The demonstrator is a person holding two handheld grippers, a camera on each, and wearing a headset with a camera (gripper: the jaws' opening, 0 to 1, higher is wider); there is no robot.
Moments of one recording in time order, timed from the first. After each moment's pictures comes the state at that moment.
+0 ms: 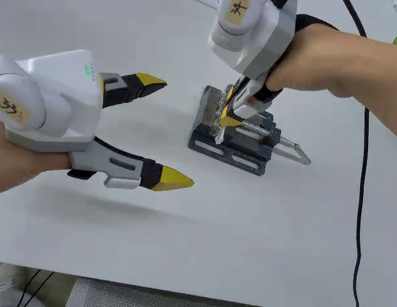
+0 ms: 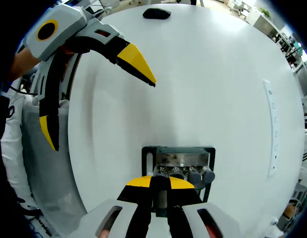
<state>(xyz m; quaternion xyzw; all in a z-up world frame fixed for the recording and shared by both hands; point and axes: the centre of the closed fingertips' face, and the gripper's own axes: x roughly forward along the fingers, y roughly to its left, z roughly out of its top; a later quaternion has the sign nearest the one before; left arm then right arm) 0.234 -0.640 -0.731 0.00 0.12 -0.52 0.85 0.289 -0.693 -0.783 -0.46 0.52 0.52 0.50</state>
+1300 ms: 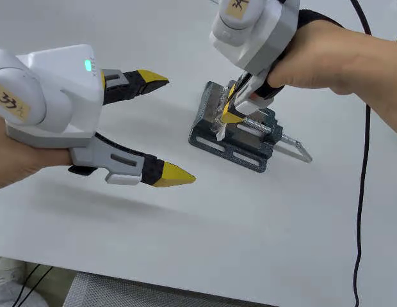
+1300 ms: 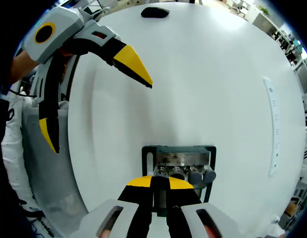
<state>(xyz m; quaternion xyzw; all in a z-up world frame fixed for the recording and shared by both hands) 0.232 -0.644 -0.732 0.00 0.12 -0.52 0.85 0.291 -0.694 -0.789 -0.46 0.53 0.51 0.50</state>
